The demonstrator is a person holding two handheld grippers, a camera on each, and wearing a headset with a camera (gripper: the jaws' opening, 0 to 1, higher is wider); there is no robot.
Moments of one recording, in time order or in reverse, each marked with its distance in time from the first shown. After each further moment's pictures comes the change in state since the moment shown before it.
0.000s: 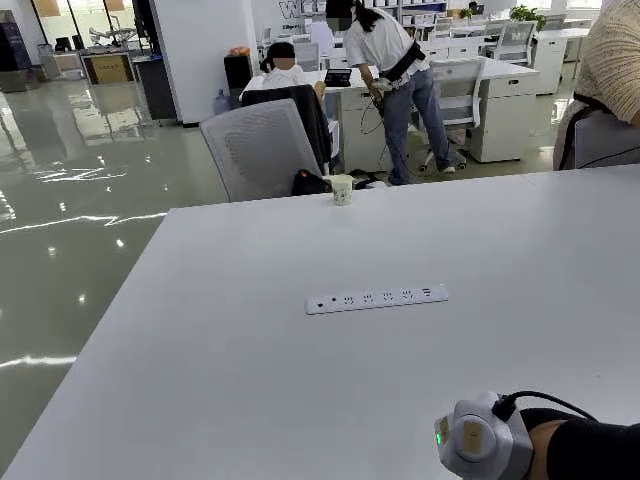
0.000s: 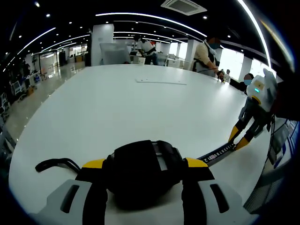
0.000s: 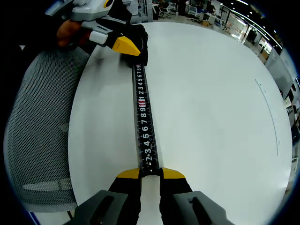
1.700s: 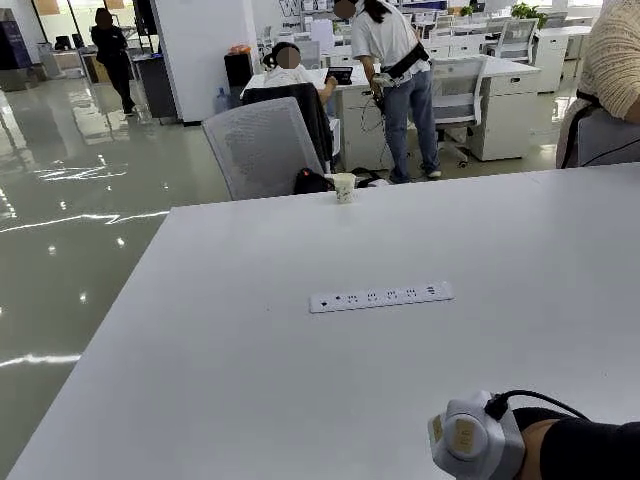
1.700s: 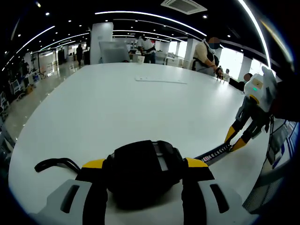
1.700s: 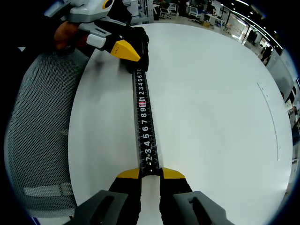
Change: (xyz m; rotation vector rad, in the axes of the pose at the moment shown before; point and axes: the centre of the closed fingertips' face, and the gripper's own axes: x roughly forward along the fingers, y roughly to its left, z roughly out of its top) left arm -0.001 -0.001 -0.001 -0.004 0.016 -0.013; right arm 0.004 0.003 0.016 -0.005 -0.006 0.006
